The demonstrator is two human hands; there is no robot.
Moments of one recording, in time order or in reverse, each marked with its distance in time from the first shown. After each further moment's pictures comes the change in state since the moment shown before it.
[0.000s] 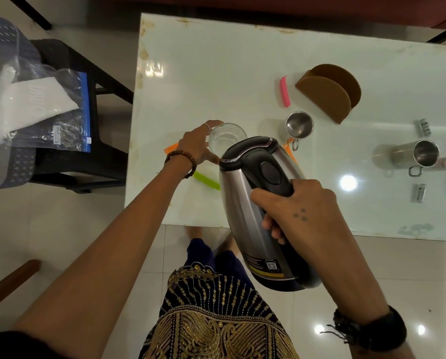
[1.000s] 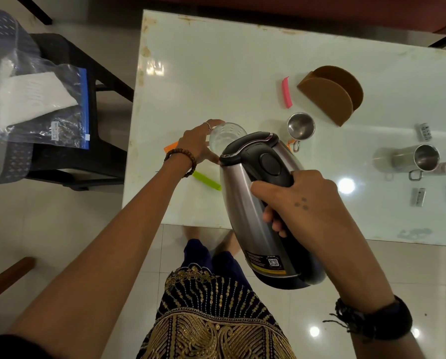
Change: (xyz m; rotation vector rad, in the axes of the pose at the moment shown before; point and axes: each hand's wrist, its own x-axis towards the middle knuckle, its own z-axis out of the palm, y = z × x) left_hand 0.003 -0.002 -0.001 0.106 0.016 0.015; right_hand 0.009 -0.008 -0.003 0.015 -0.034 0.006
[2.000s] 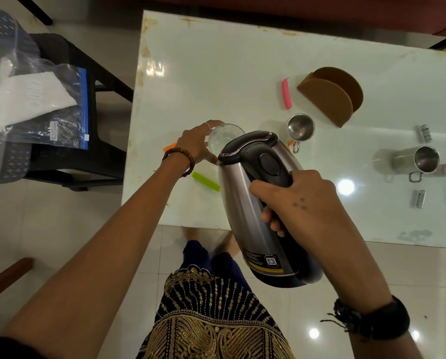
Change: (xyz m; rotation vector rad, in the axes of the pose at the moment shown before) left_hand 0.002 -0.002 -0.001 0.021 -0.020 0.011; right_hand 0.001 0.000 0.001 -0.007 0.008 -0.014
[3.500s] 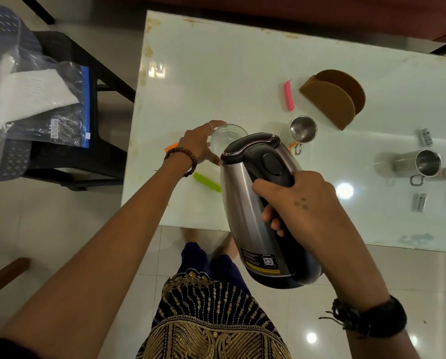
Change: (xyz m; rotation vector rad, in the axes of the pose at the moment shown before) left_hand -0.001 -0.002 0.000 -0.035 -0.006 0.007; right_hand 0.003 0.004 0.006 -0.003 0.009 0.005
